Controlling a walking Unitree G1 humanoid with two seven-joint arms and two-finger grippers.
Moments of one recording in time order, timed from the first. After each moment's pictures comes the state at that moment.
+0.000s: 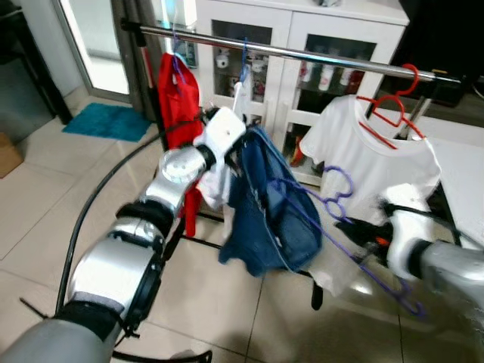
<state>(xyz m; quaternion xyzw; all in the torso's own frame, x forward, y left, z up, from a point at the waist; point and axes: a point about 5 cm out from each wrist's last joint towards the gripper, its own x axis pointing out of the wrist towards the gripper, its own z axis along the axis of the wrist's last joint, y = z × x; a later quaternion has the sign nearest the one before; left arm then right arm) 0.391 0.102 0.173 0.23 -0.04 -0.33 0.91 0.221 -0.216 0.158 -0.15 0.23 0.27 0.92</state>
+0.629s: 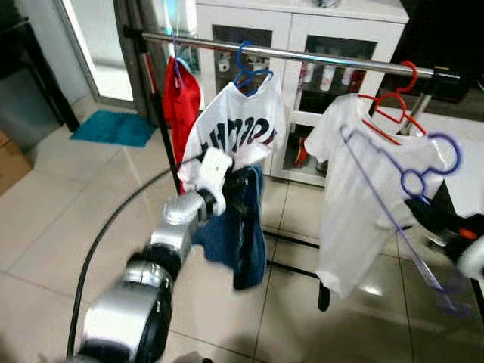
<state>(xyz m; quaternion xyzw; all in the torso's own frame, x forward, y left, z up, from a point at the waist) 0.345 0.098 0.098 0.01 0.02 -0.36 0.93 0.208 -0.247 0.176 -0.02 0.11 0.11 0.99</state>
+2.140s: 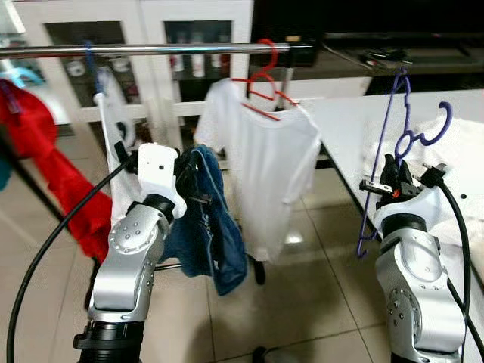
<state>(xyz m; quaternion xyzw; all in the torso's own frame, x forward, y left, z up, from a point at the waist) 0.289 0.141 0.161 0.01 -0.02 -0.15 0.99 0.252 -0.178 0.170 0.06 -0.04 -0.13 0.99</state>
